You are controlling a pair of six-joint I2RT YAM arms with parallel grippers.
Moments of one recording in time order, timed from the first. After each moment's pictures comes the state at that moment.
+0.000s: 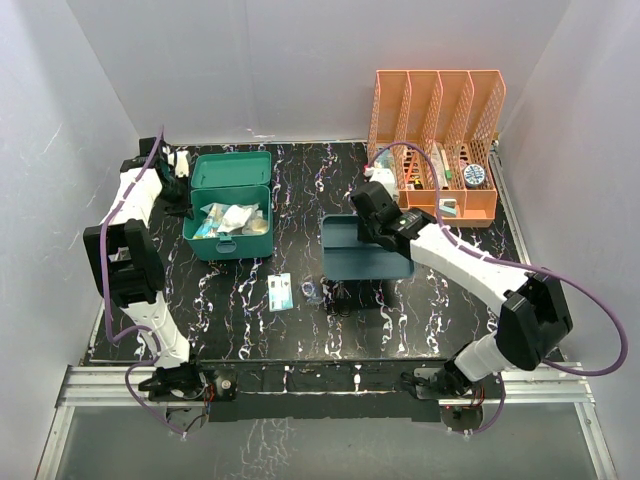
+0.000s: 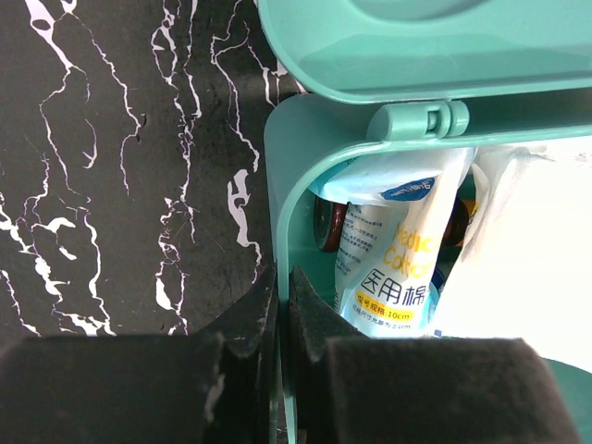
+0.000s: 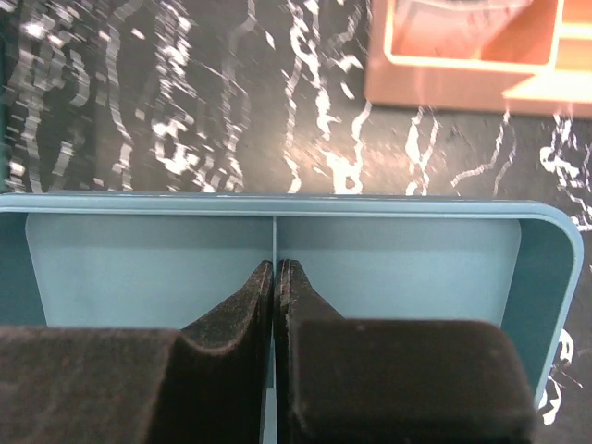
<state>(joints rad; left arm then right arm) 0.15 1.90 1.59 -0.88 0.17 0.10 0.64 1.46 1.14 -0.54 0.38 0.49</state>
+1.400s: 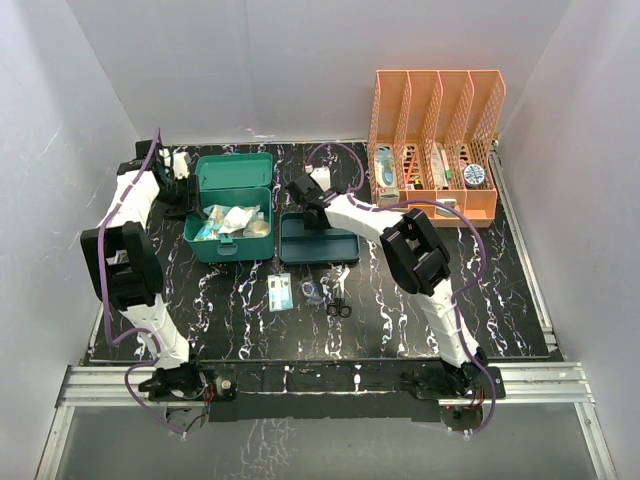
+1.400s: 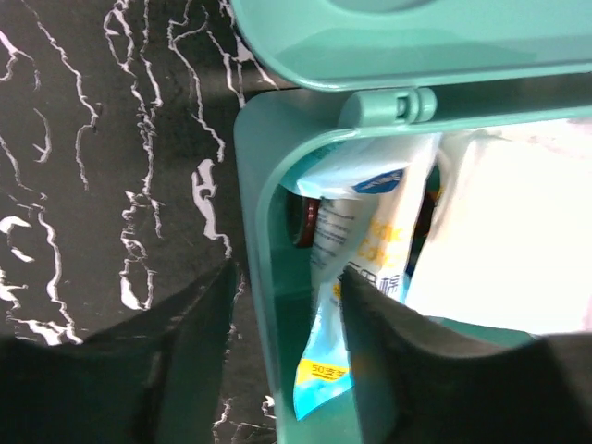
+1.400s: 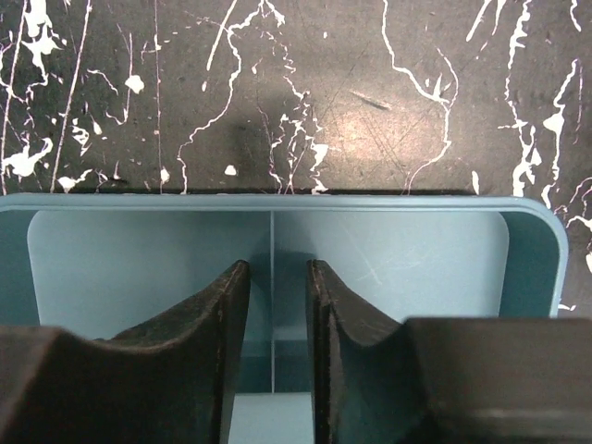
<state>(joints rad) 0.17 1.87 1.56 -0.87 0.26 0.09 0.71 2.28 1.82 -0.56 0.42 0.56</state>
